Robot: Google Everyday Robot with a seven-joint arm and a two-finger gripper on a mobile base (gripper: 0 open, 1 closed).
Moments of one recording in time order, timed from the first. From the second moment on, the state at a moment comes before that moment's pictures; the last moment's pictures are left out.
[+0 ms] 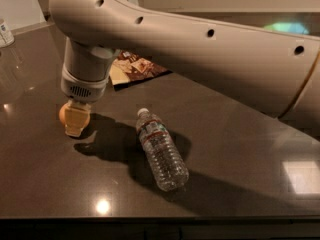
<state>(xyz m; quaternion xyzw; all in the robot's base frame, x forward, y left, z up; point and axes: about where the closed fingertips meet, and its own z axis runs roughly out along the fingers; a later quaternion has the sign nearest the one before) 0.484 0.184 0.856 -0.69 0.69 0.12 0.17</state>
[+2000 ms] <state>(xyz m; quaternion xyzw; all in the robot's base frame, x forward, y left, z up) 0.617 -0.016 0.902 -0.56 0.79 0.13 0.21</state>
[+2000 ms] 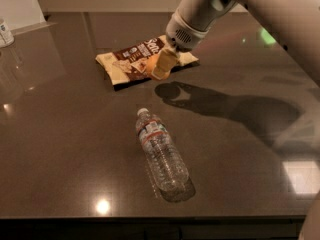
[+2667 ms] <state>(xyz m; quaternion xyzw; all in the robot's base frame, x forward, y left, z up) 0.626 -0.051 0.881 -0.54 0.81 0.12 0.20</state>
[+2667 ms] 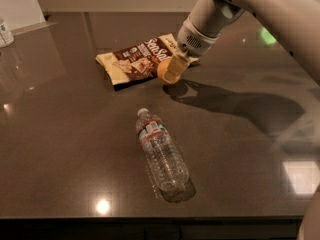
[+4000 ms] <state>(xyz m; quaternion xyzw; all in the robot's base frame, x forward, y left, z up) 0.621 -0.036 0.860 -0.53 0.81 0.12 0.23</state>
